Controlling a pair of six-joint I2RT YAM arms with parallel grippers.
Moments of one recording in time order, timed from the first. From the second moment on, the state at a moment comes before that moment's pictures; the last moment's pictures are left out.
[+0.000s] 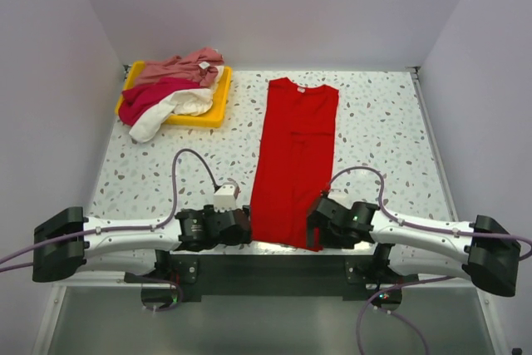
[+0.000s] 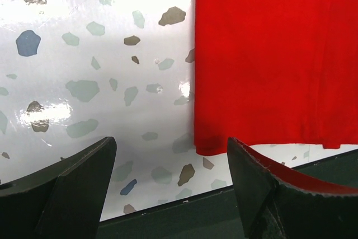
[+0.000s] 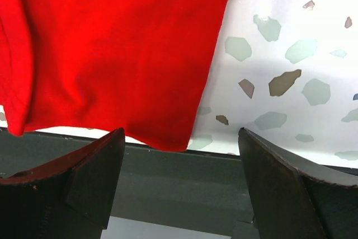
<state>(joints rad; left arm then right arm) -1.26 1.09 0.48 -0.47 -0.46 -1.13 1.09 1.05 0.50 -0.74 0.16 1.11</state>
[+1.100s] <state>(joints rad) -1.26 1.09 0.46 -0.45 -0.43 -1.12 1.15 1.04 0.50 -0.84 0.22 1.27</state>
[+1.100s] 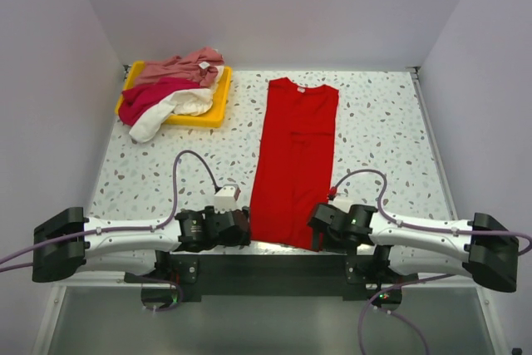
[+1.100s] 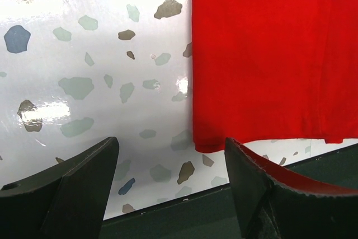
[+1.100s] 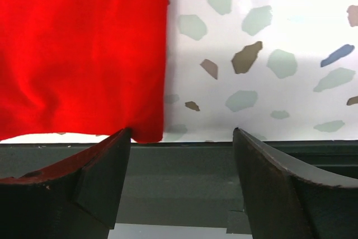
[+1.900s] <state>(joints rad) -1.26 1.18 0.49 -0.40 -0.47 -1.11 1.20 1.14 0.53 -0.70 0.25 1.26</state>
